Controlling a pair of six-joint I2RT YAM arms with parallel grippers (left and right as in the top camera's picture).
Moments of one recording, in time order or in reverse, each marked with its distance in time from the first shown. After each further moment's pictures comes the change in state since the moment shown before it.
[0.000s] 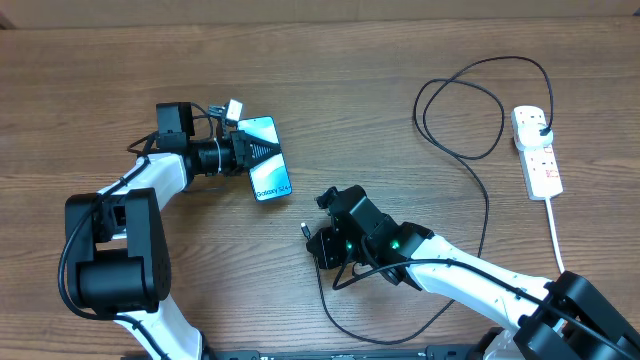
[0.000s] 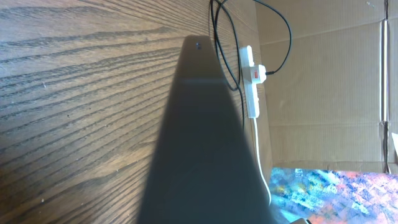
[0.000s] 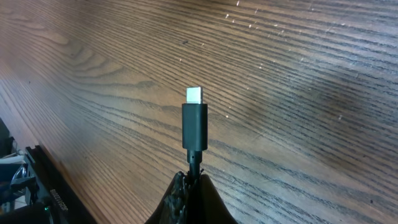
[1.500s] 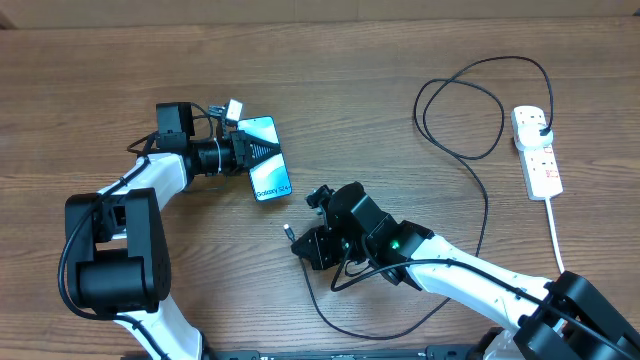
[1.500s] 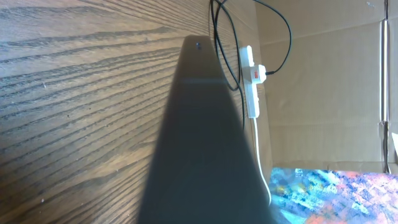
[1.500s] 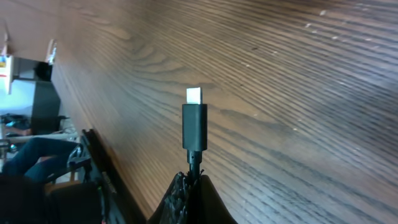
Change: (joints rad) left arm 0.000 0.000 0.000 0.000 0.000 0.000; right arm 0.000 0.000 0.000 0.111 -0.153 0.000
